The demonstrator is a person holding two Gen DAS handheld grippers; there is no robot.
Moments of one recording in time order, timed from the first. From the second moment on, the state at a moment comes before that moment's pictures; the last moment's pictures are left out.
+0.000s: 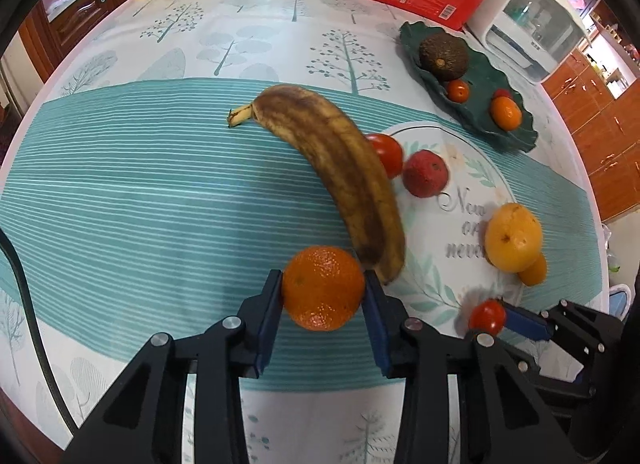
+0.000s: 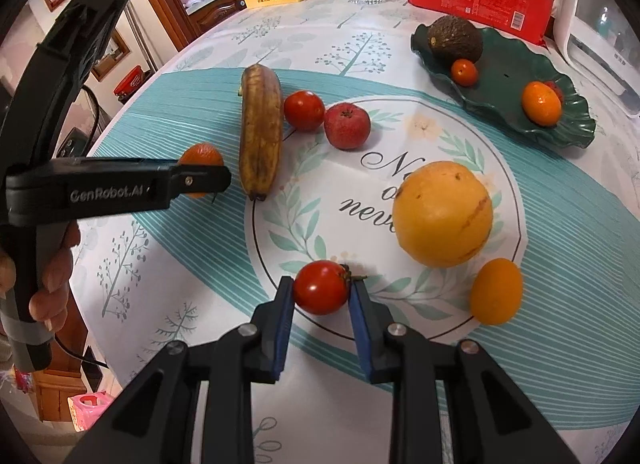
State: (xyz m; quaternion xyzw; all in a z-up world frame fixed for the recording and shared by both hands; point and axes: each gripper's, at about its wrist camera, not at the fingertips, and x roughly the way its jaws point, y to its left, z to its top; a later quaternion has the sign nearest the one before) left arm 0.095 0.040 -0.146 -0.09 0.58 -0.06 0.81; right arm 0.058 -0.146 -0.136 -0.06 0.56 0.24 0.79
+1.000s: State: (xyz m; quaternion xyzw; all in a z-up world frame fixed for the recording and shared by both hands) left arm 0.135 -0.050 0.049 0.01 0.47 -0.19 0.86; right arm 0.132 -0.233 0.037 0.01 0.45 0.18 0.88
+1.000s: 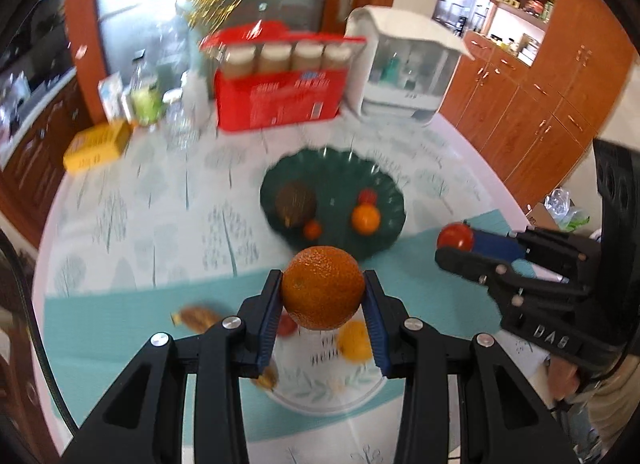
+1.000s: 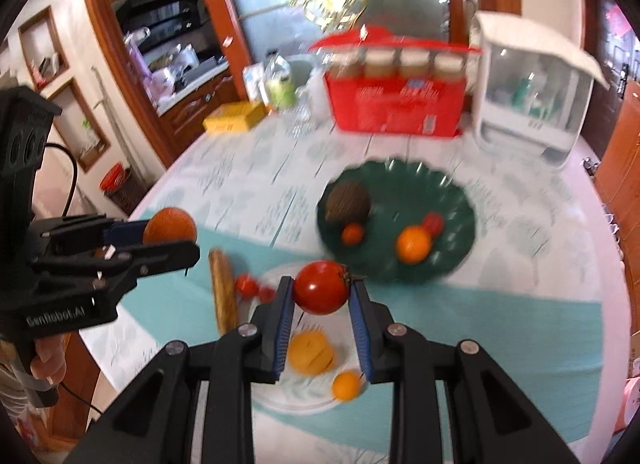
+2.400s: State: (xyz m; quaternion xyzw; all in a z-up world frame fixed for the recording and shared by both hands) left arm 0.401 -0.153 -0.141 0.03 0.59 -0.22 0.77; right arm 0.351 -0.283 -0.138 0.06 0.58 0.05 0.81
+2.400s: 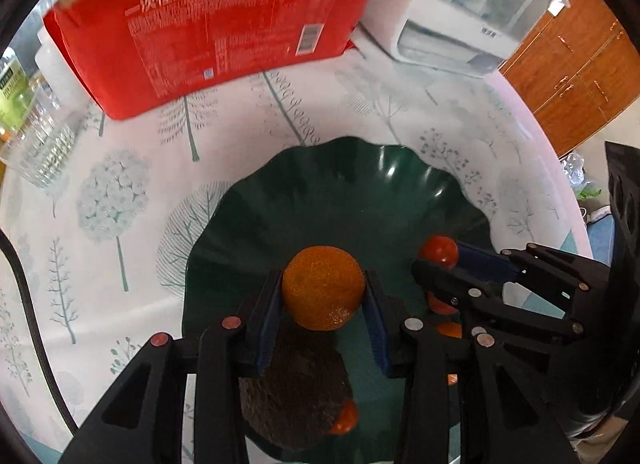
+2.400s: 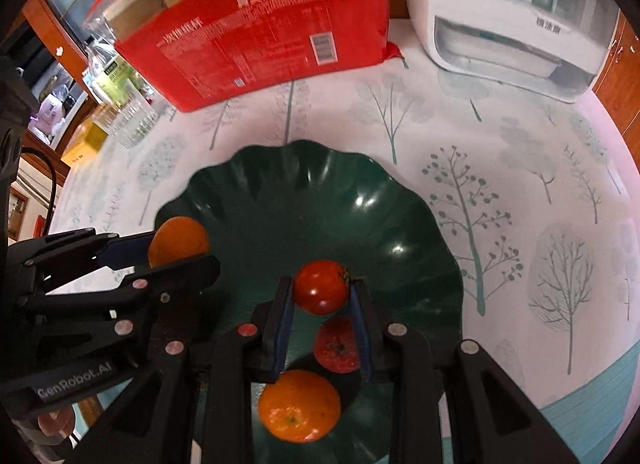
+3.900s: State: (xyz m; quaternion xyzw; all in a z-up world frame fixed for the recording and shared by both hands) left arm 0.293 -0.073 0.001 0.00 0.54 -0.18 0.82; right arm 0.257 -0.264 -0.011 0.09 0.51 0.10 0.85
